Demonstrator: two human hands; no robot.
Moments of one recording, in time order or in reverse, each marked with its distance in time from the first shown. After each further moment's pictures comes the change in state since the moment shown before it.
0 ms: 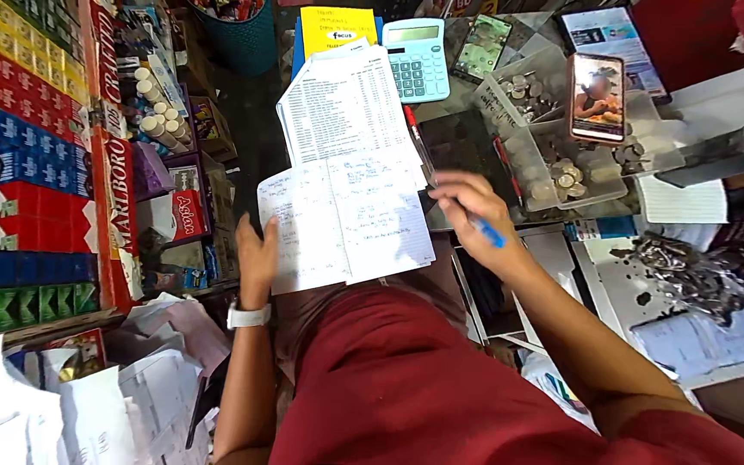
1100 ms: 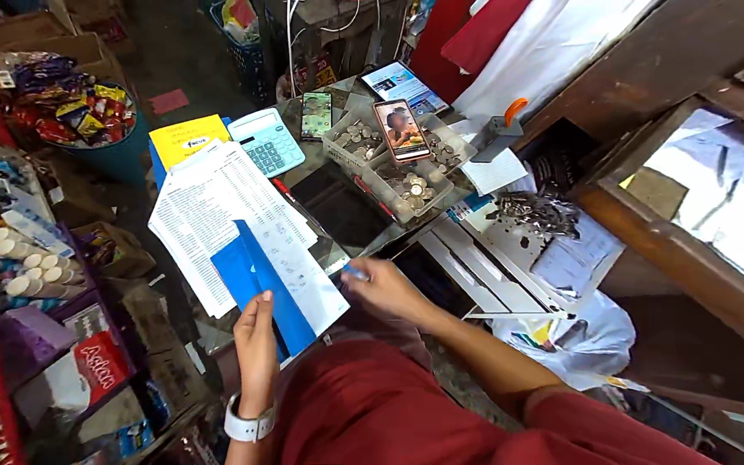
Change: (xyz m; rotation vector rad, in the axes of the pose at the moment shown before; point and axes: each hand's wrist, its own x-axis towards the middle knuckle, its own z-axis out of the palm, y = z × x) left_hand -0.048 0.093 0.091 -0.615 -0.281 0.174; right_hand -0.043 -0.006 -0.005 0.210 -0.026 0.609
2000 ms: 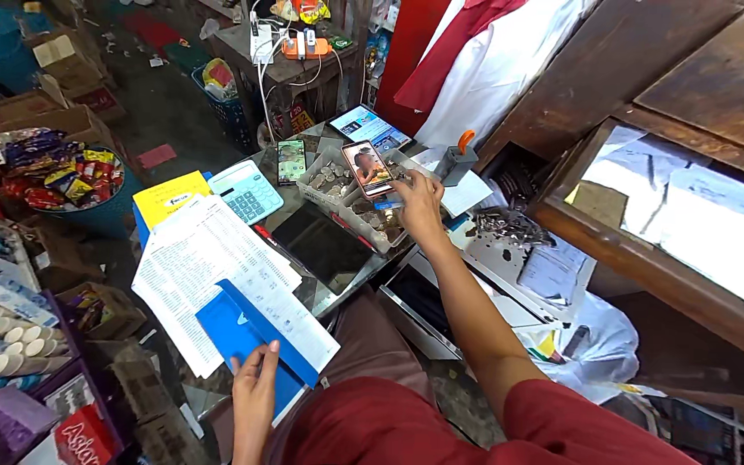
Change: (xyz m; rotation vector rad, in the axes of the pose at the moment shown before) left_hand 0.005 -0.012 -0.006 0.399 -0.154 0.084; right_hand 0.101 0.062 -0.140 -0.667 0.767 -0.165
